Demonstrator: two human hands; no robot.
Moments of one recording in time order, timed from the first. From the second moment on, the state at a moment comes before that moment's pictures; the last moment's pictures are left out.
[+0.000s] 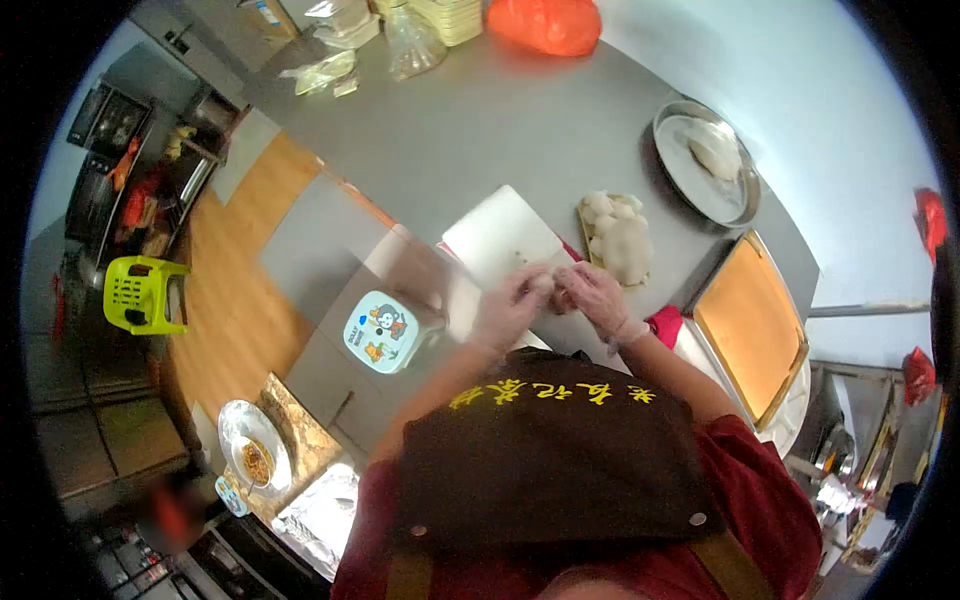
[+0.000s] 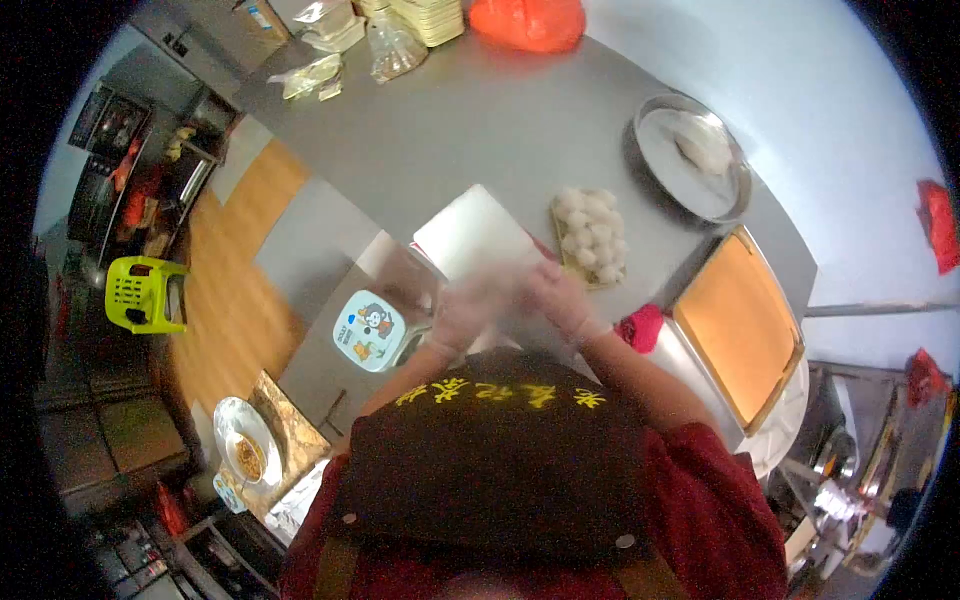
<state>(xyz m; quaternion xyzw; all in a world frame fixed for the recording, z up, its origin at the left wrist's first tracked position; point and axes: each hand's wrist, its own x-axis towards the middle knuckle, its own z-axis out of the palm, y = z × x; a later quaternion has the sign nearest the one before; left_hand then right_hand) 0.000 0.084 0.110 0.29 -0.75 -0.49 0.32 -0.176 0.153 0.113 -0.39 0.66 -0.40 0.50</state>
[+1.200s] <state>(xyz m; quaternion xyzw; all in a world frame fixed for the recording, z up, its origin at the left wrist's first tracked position) -0.022 -0.023 0.043 0.17 -0.96 -0.14 0.18 -0.144 0.102 0.070 -0.56 0.76 -0.05 0.33</state>
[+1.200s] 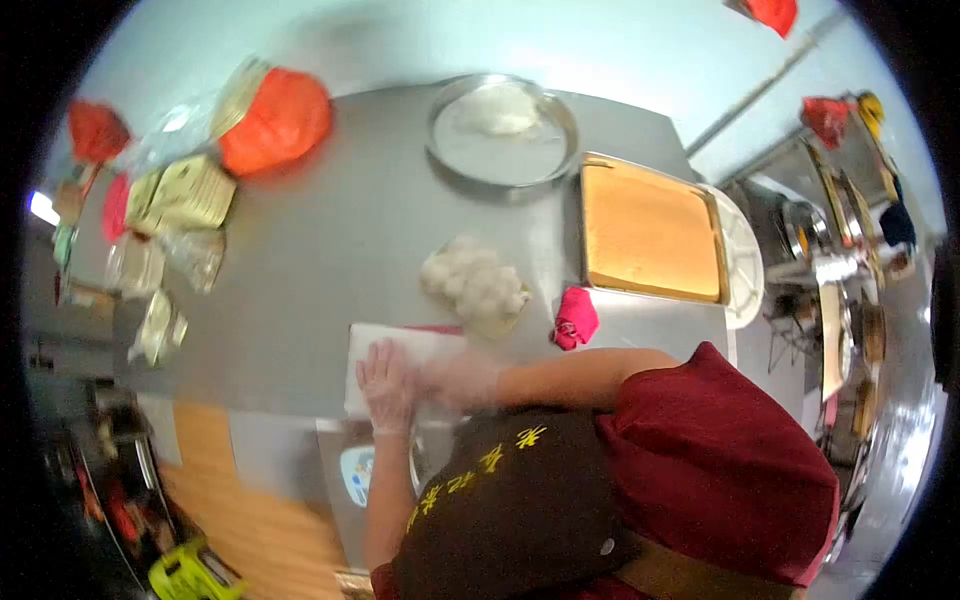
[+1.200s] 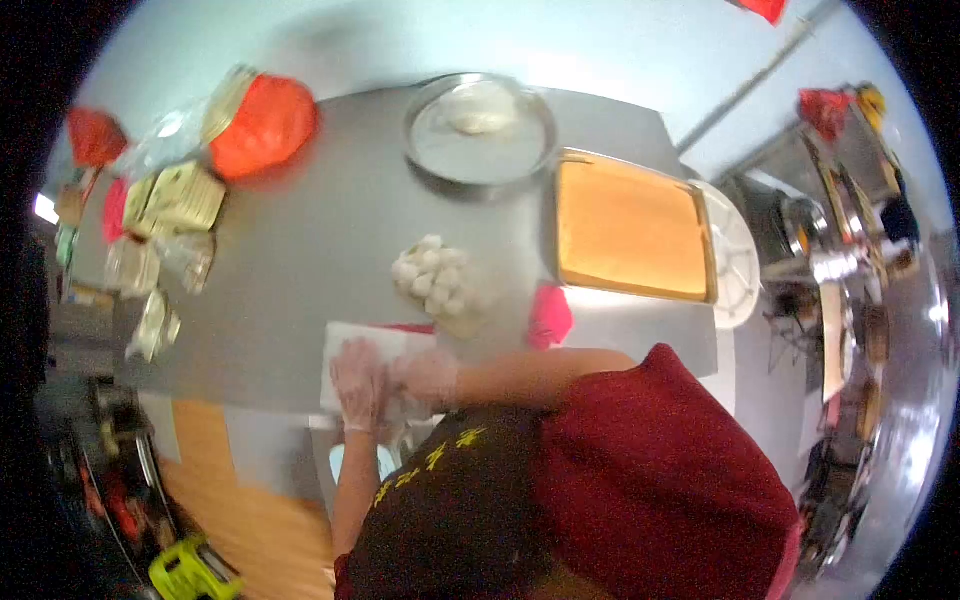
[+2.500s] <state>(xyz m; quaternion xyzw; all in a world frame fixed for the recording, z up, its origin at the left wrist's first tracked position) -0.023 -0.023 0.030 0.27 -0.89 -0.16 0.33 -0.134 0.120 0.067 -0.64 0.75 -0.13 0.14</state>
